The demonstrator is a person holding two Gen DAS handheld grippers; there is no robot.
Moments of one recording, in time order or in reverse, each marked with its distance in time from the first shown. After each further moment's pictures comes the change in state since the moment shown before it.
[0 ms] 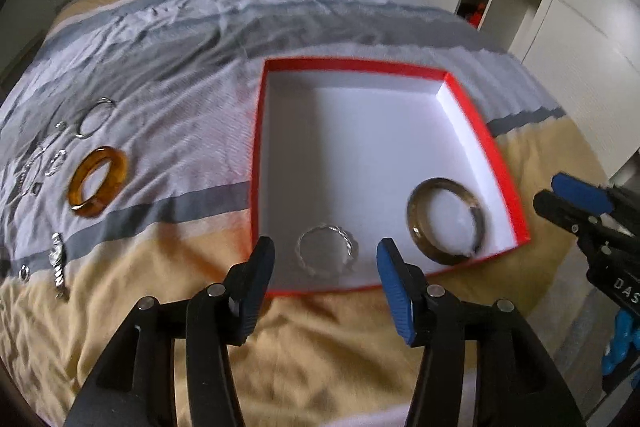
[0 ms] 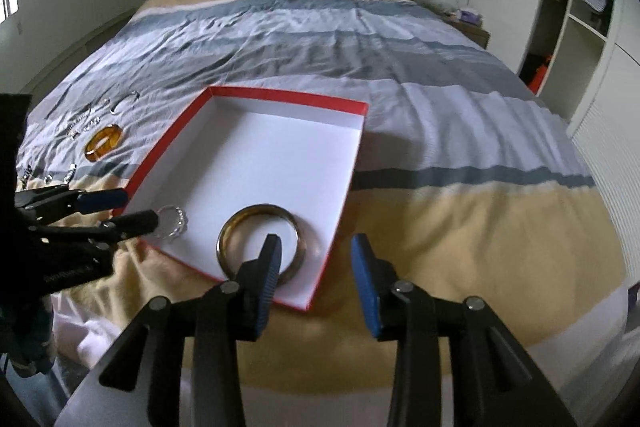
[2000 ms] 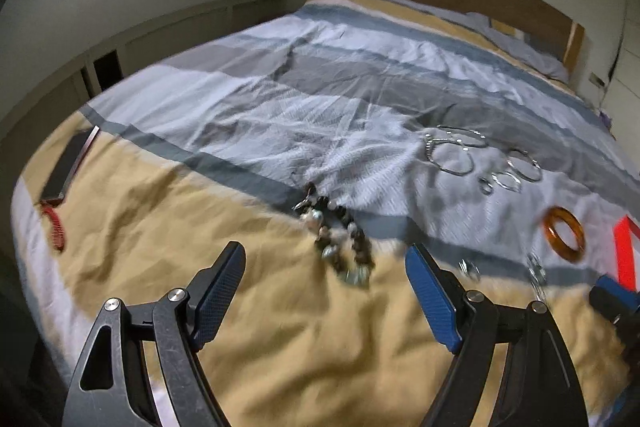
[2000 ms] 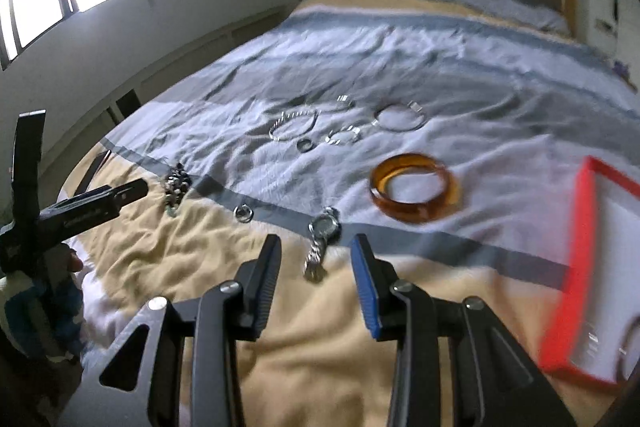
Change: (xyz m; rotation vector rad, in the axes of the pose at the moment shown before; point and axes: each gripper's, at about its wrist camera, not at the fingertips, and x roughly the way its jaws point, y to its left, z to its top) left arm -0.128 0.362 -0.115 -0.557 -0.221 0.516; right arm 0.086 0.330 0.037 -0.210 -0.020 0.491
